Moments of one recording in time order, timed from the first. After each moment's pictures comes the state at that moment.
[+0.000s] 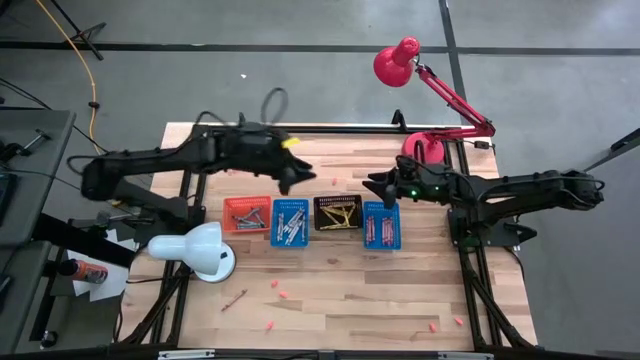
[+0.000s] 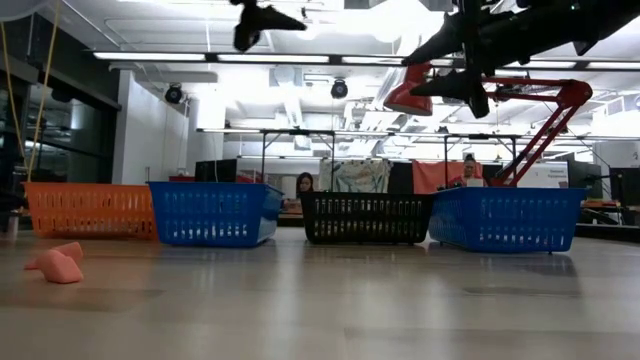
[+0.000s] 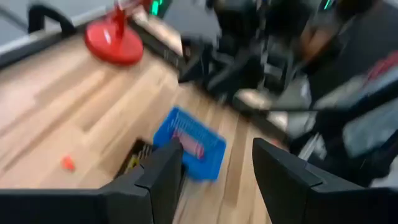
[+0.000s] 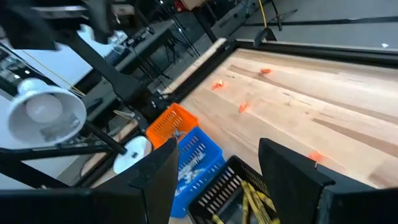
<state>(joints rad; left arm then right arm) 0.20 1.26 1.15 -0.27 0.14 -0.53 -0.08 0.97 0.52 0.22 0.20 0.68</state>
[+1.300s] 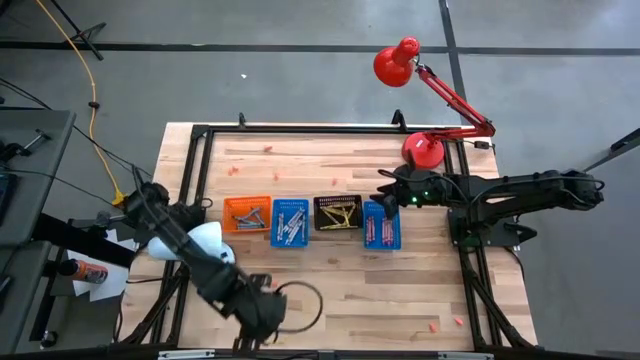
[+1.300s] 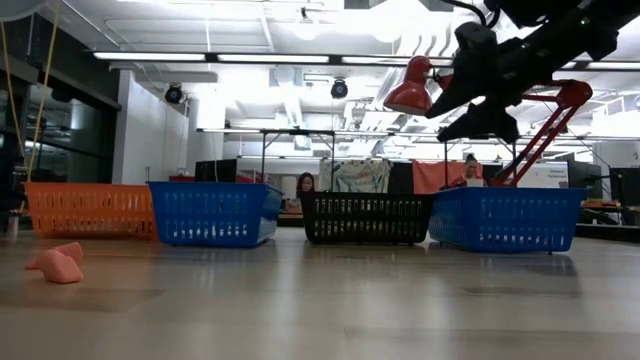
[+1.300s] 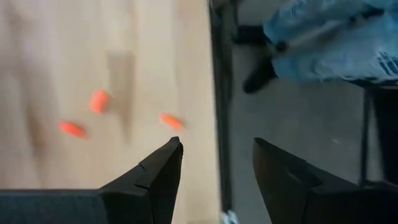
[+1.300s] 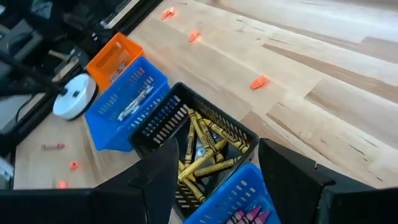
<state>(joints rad) -0.72 1.80 1.68 -1.05 0.06 -0.68 -0.08 0.97 0.52 -0.11 0.17 0.68</state>
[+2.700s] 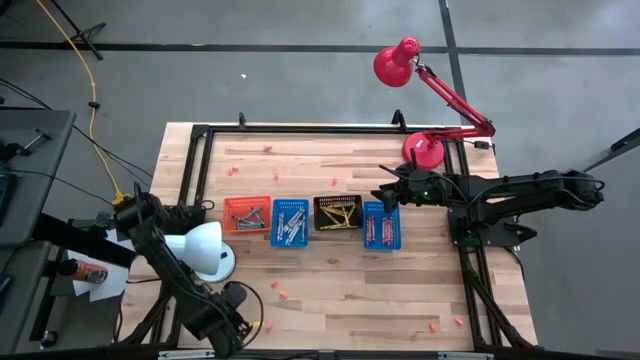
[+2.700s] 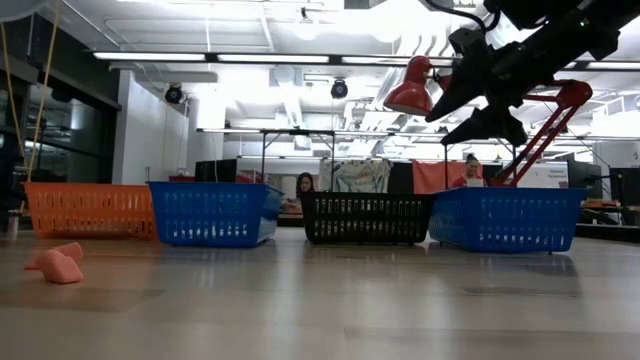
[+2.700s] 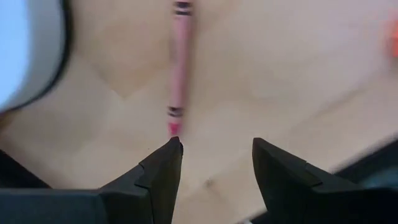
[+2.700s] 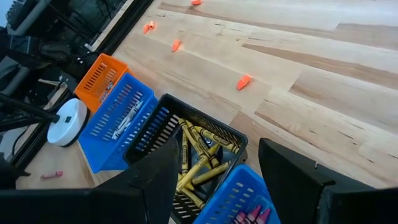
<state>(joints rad) -0.97 1.84 1.25 -0.97 0.01 -1.82 -0.08 0.97 0.52 -0.13 0.24 0.84</state>
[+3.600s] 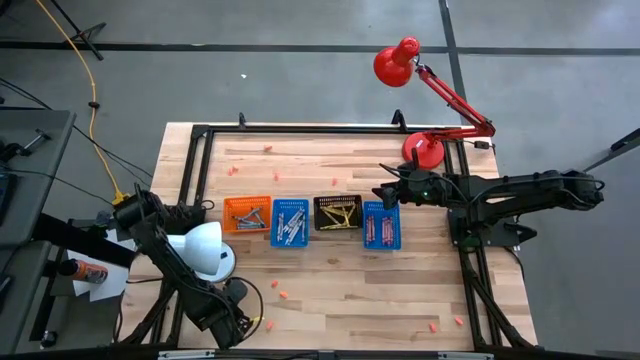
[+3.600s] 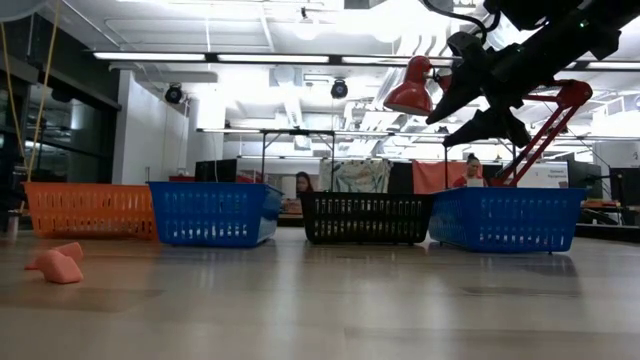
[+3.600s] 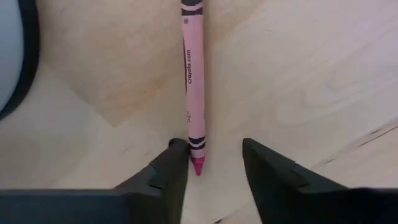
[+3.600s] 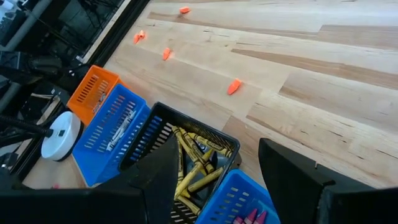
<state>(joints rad) -0.96 1.83 1.07 -0.76 0.02 -1.84 -0.09 0.97 0.52 -0.14 0.28 0.89</state>
